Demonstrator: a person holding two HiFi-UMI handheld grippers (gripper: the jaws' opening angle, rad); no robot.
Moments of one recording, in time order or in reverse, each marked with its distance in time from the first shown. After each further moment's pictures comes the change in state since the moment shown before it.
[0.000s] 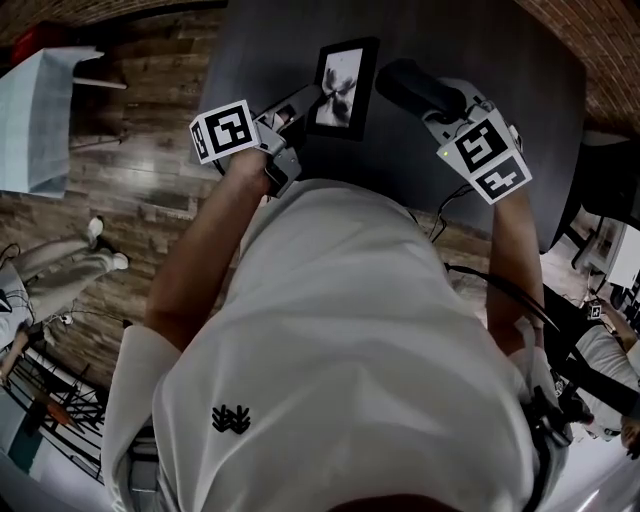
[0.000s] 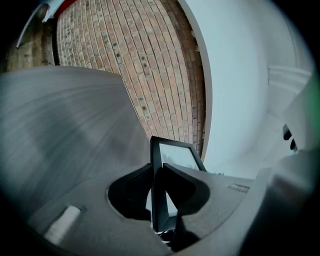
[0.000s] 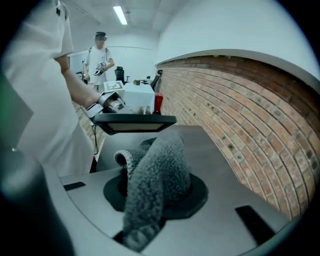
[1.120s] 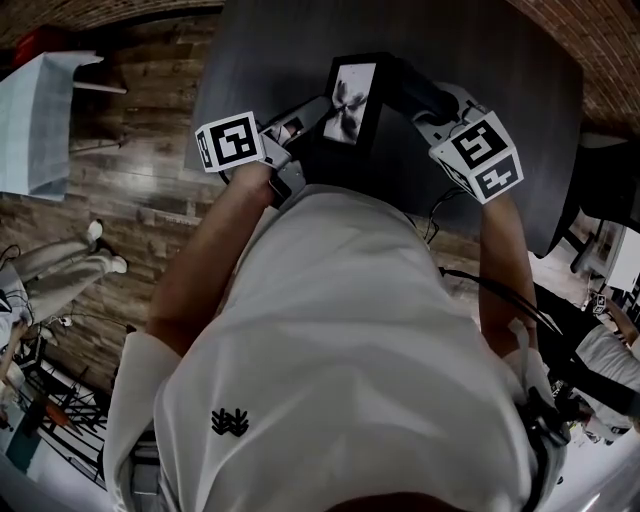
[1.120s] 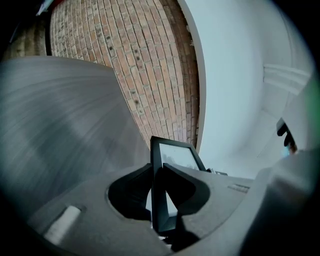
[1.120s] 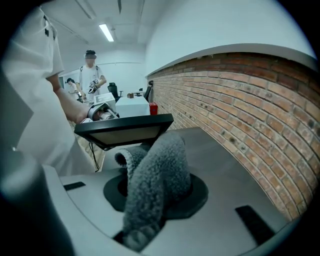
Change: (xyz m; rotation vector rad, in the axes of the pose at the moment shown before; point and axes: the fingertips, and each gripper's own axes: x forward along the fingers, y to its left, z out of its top) left arm 0.007 -0.025 -0.020 0.018 0.037 -0.067; right arm 0.002 0.002 0.007 0.157 -0.121 0.016
